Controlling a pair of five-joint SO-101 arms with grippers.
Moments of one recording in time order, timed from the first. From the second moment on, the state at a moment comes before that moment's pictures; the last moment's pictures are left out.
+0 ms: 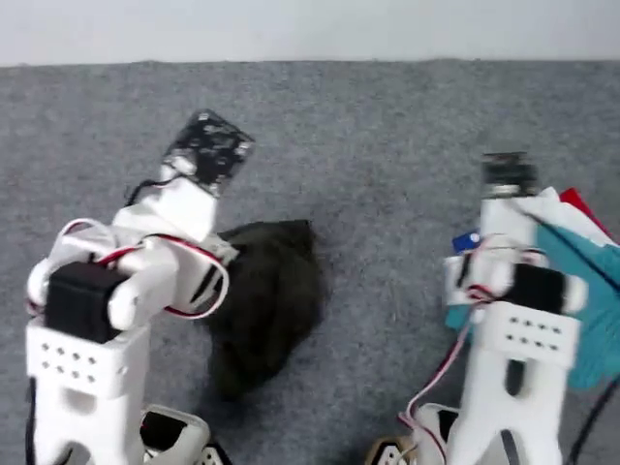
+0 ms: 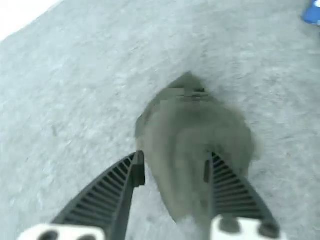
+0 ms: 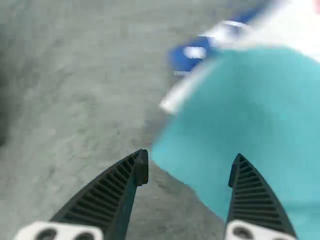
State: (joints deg) left arm 9.9 -38.5 5.4 99.5 -13.5; right arm 5.2 -41.8 37.0 78.9 16.0
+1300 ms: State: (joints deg) left arm -25.1 -58.2 29.3 94.2 -13.5; right arm -51.3 -15.6 21.6 84.4 20.1
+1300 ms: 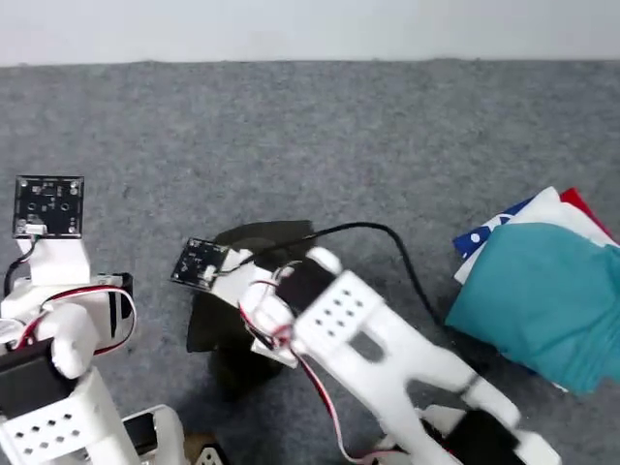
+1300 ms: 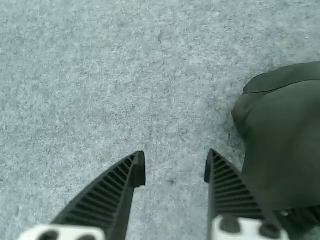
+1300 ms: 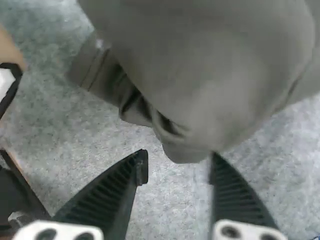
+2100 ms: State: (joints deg) left arm -25.0 -58.2 29.3 94.2 -13.6; right arm -39.6 5.0 -34.7 88.0 22.3
